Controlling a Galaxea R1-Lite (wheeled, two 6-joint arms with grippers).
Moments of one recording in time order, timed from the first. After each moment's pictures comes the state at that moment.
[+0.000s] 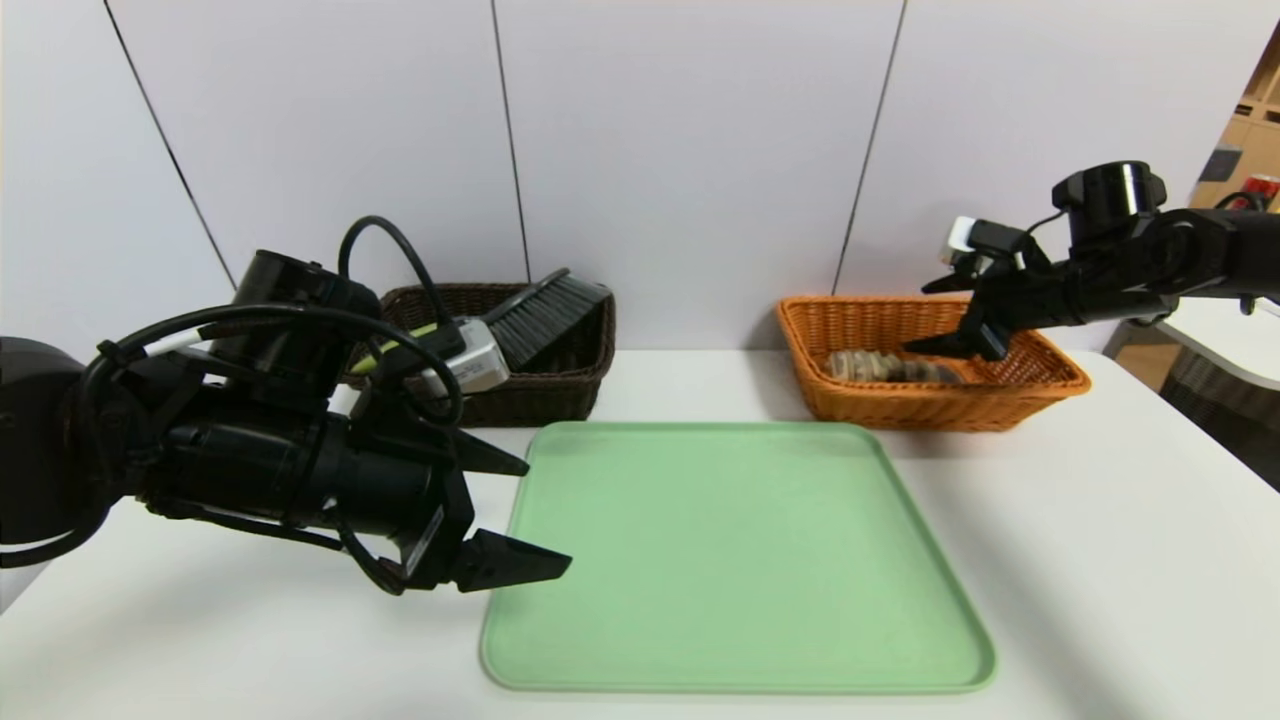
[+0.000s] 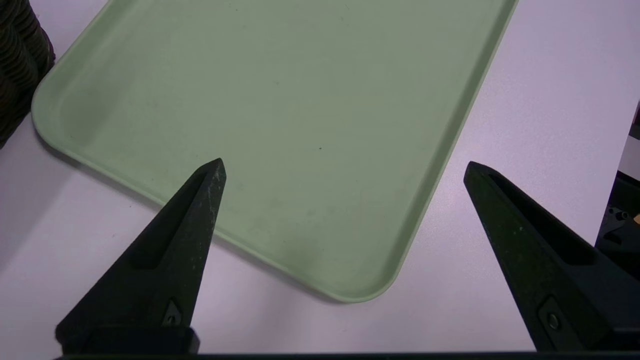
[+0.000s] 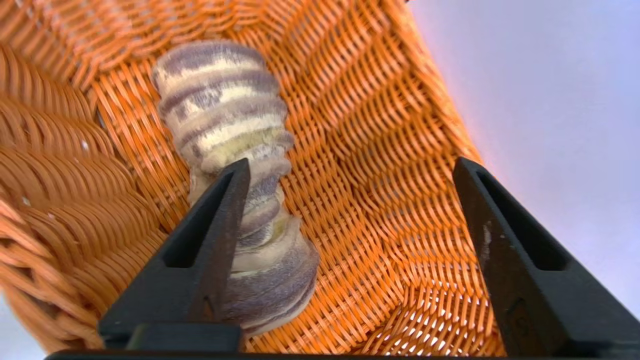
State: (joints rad) left arm -0.44 1.57 -0.98 0.12 -0.57 0.35; right arm -0.10 2.16 -1.81 0.30 0.54 -1.04
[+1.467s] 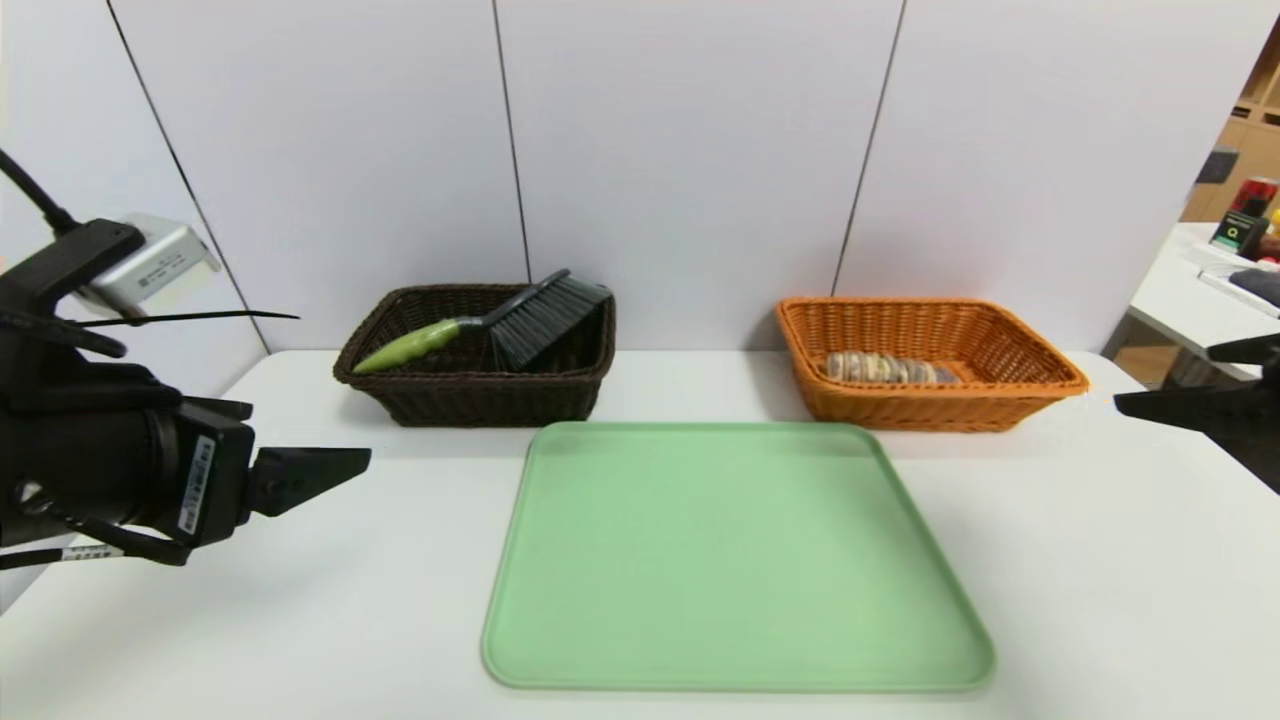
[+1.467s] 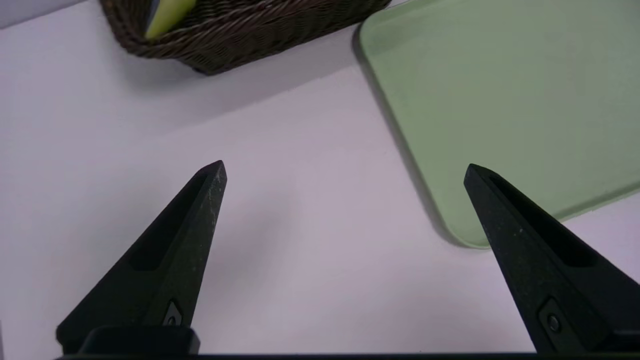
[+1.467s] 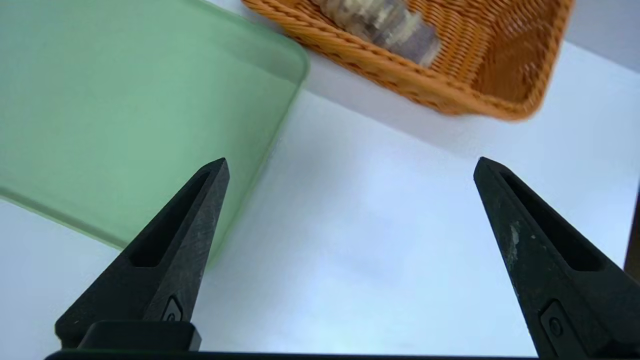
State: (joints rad) left arm -0.40 1.18 -0.98 0.32 0.08 0.00; right arm -0.09 1.26 -1.15 0.50 0.29 -0.37
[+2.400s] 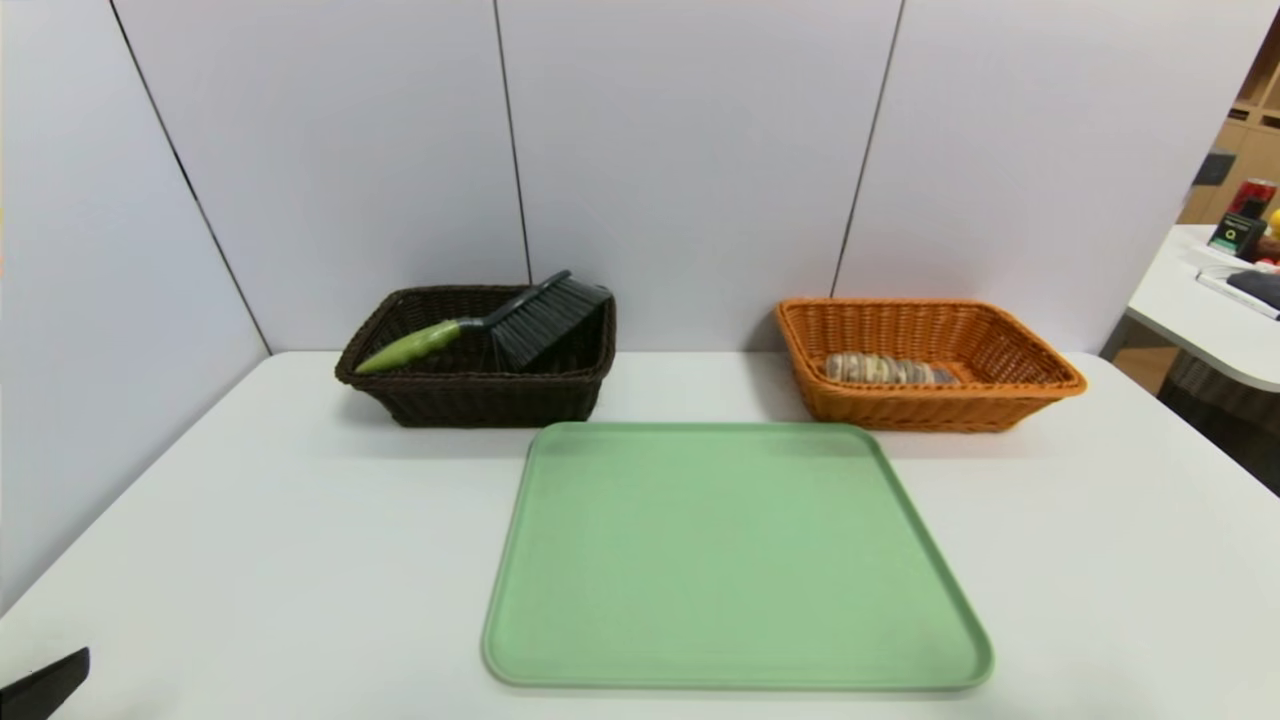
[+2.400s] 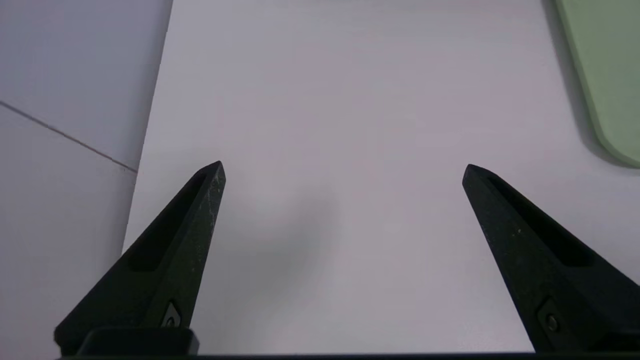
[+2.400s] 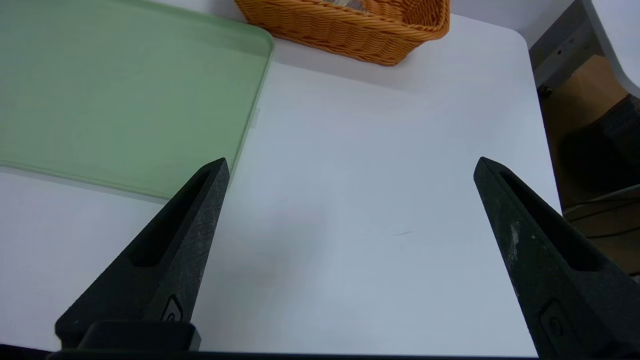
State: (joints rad) left arm -0.16 0.65 -0.64 0.44 0.22 0.02; right arm -0.23 0.67 -0.81 0.51 0.26 -0.30
